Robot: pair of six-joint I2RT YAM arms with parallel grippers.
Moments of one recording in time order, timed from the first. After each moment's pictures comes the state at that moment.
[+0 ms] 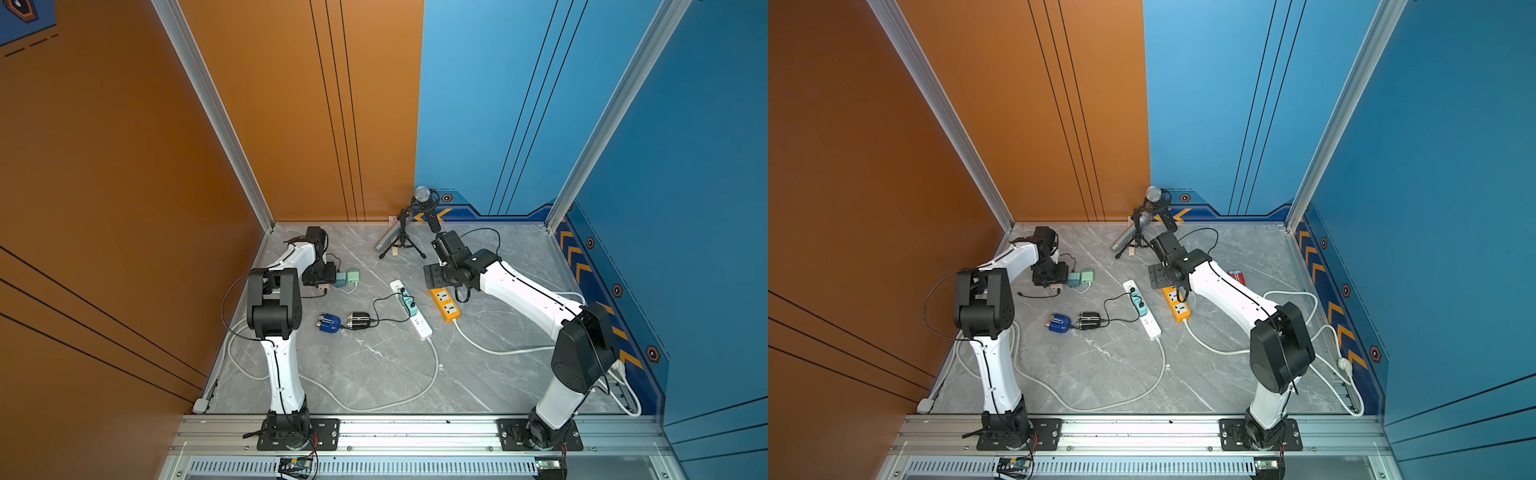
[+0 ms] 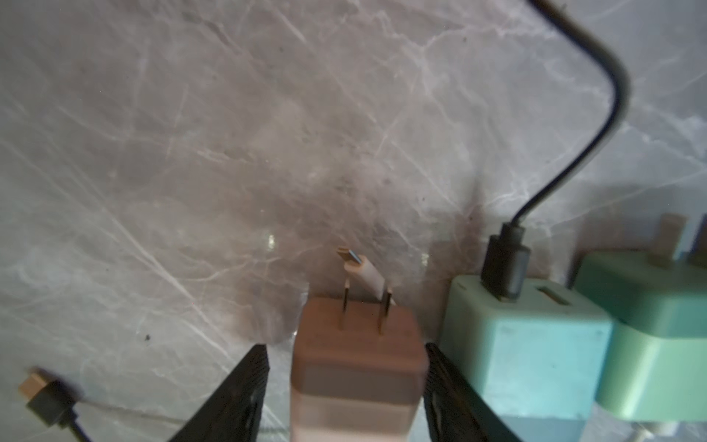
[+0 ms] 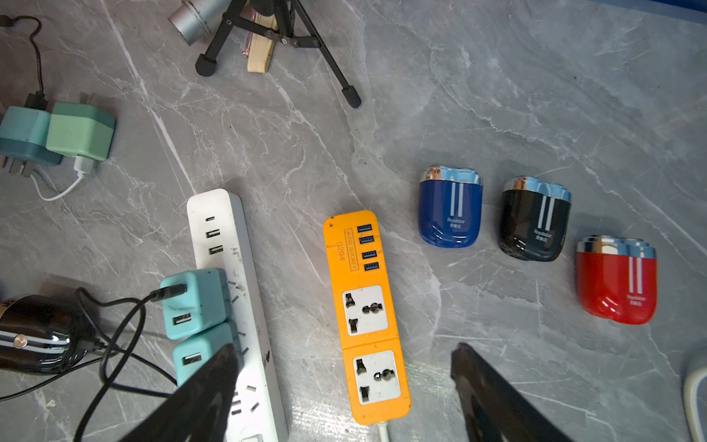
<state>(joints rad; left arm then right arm) 0.01 2.14 1.62 -0.84 -0.04 -0.12 0.61 1.75 1.48 -0.73 0.21 0.33</state>
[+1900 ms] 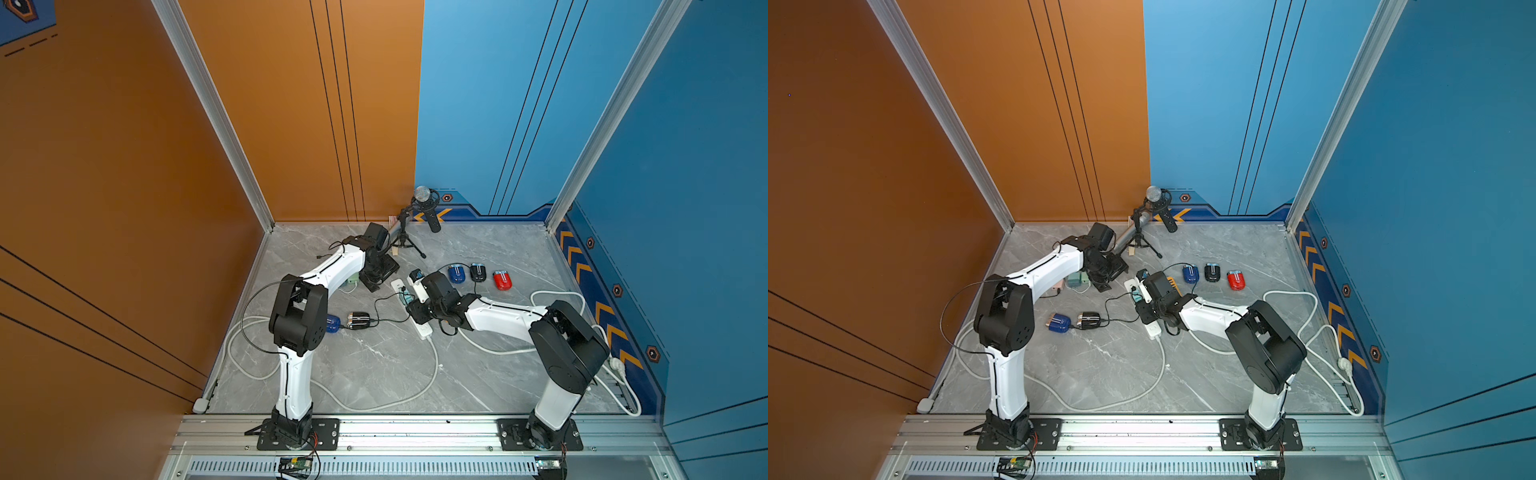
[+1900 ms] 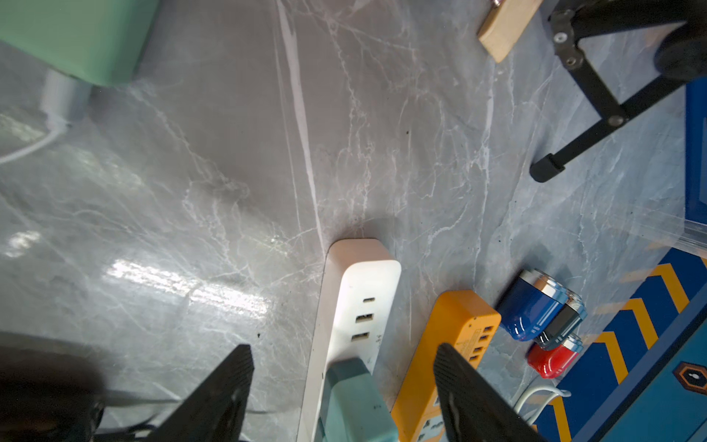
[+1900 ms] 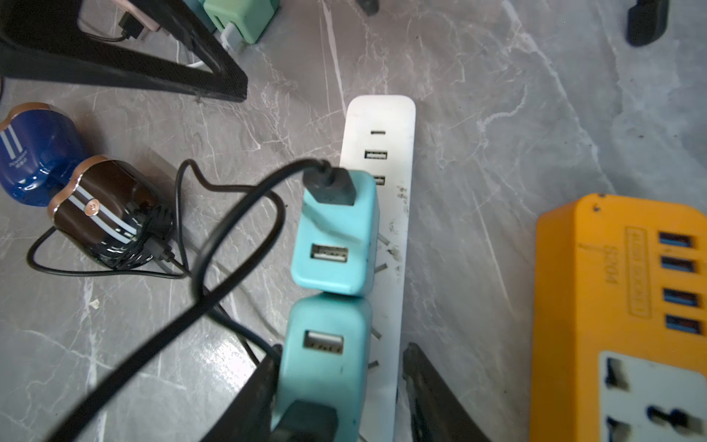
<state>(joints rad) -0.40 2.05 1.67 -0.80 0.17 -1.12 0.71 1.78 1.02 -0.07 -0.04 0.19</state>
